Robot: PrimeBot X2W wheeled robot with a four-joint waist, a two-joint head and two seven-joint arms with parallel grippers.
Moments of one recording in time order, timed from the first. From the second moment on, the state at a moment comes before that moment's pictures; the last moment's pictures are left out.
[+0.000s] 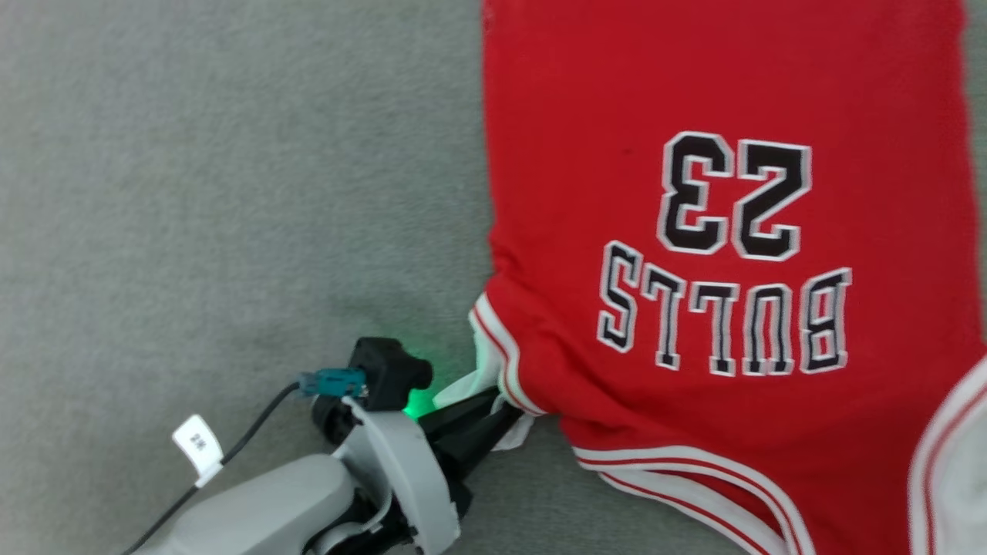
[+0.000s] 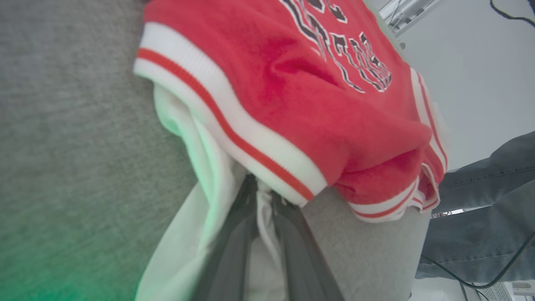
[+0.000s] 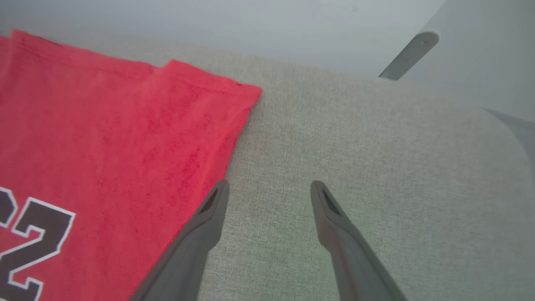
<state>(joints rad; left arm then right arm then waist) -0.72 0.61 -1.24 0.13 -1.21 -0.05 -0.17 -1.03 -0.75 0.33 0.46 0.75 0.13 0.75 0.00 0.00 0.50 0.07</state>
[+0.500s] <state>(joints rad) -0.76 0.50 -1.24 0.15 -1.17 -0.09 -0.18 -1.23 -0.70 0.40 0.80 0.67 0.13 0.79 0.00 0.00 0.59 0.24</state>
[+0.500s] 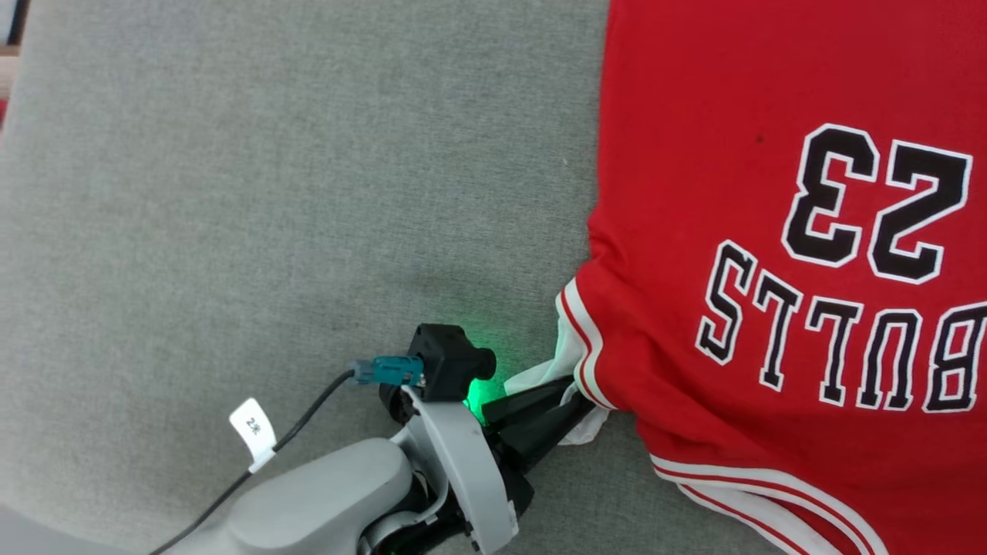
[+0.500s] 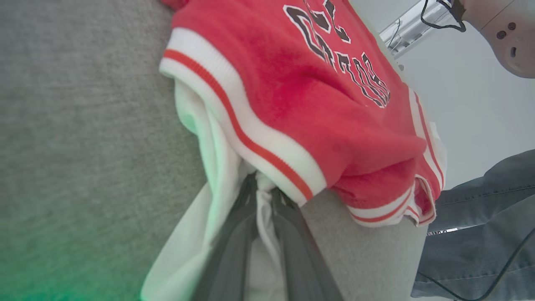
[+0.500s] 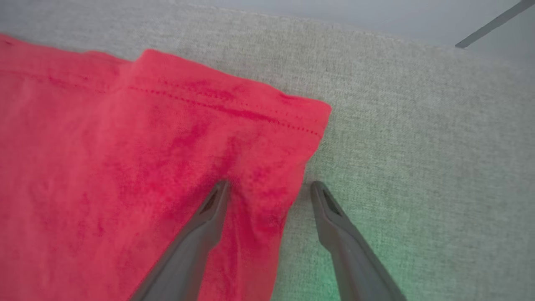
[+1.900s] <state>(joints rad) -0.46 0.66 -1.02 0.14 -1.16 0.03 -0.26 0.00 -0.88 0.46 -0.02 1.03 0.13 0.62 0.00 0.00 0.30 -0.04</state>
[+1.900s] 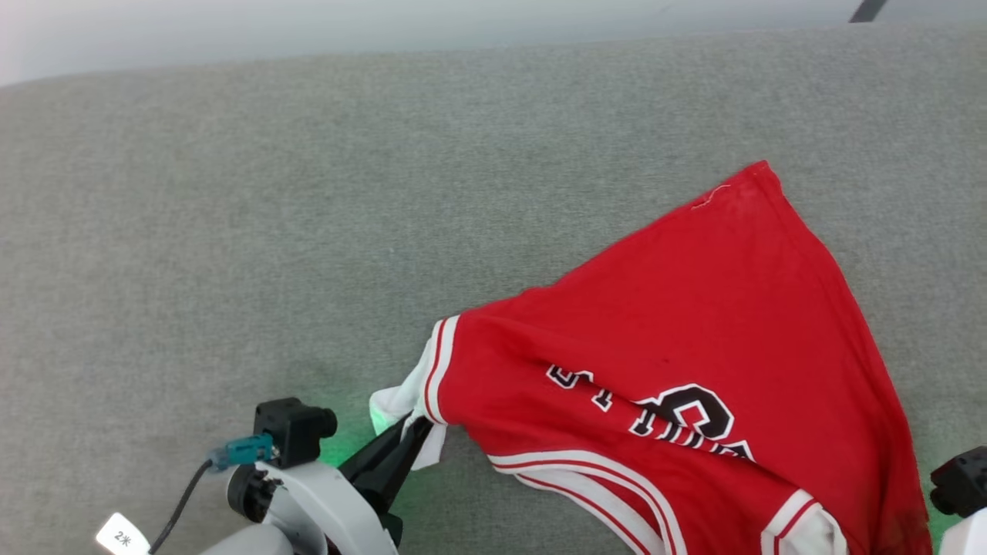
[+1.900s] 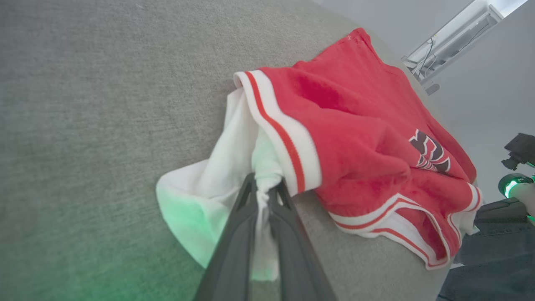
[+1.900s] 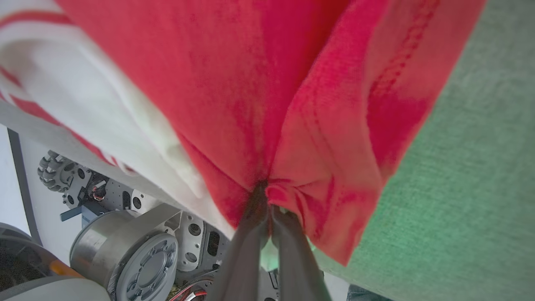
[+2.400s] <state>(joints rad) -0.45 0.64 -1.02 0.11 -1.13 0.05 -0.26 0.07 -0.93 0.04 -0.19 0.98 0.13 0.67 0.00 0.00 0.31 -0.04</state>
